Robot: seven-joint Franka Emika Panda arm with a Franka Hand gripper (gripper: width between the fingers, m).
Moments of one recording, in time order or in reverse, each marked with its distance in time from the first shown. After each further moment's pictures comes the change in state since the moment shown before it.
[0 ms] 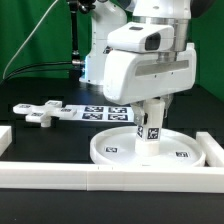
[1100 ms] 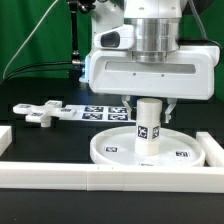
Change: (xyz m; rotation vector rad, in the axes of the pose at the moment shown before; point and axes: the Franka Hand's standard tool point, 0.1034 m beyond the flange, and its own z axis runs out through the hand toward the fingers) arm -0.004 0.001 0.001 0.069 0.007 1.063
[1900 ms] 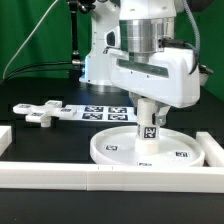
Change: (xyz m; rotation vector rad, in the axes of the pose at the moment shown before) arm -0.004 0.000 0.001 0.040 -0.034 0.787
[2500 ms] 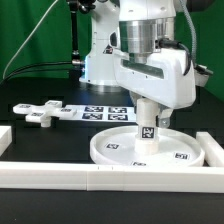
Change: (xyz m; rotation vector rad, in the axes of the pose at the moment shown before) arm -0.003 -0.004 -0.001 0.000 -0.019 -0.037
